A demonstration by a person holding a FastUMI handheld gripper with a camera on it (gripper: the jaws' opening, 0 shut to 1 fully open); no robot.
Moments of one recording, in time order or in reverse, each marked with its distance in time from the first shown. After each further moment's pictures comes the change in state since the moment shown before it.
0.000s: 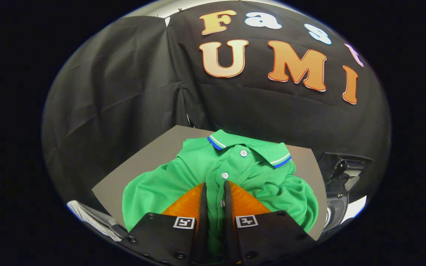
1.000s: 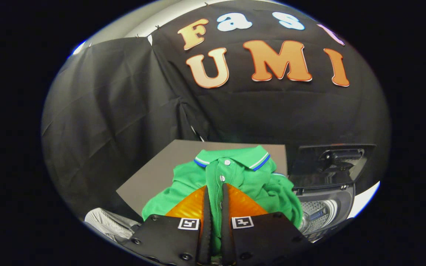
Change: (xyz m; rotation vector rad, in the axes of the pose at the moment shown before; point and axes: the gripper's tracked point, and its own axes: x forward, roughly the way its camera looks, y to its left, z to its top) arm -0.101 -0.094 0.025 0.190 -0.080 0.134
